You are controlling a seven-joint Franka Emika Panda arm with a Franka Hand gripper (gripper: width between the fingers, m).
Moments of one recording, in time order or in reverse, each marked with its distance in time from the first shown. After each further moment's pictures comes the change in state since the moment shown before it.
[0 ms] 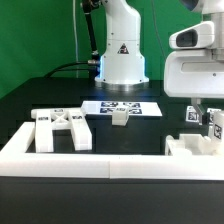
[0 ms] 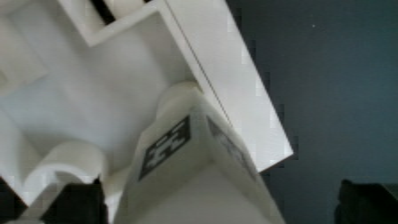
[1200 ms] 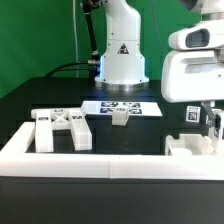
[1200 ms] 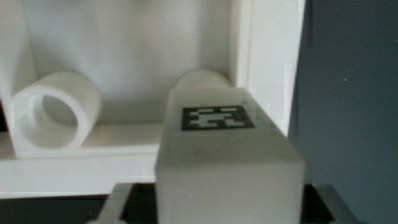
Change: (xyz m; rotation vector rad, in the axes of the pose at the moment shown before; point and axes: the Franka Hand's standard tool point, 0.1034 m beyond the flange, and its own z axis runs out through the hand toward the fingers) arm 0.001 0.003 0.001 -0.014 0.003 -0.383
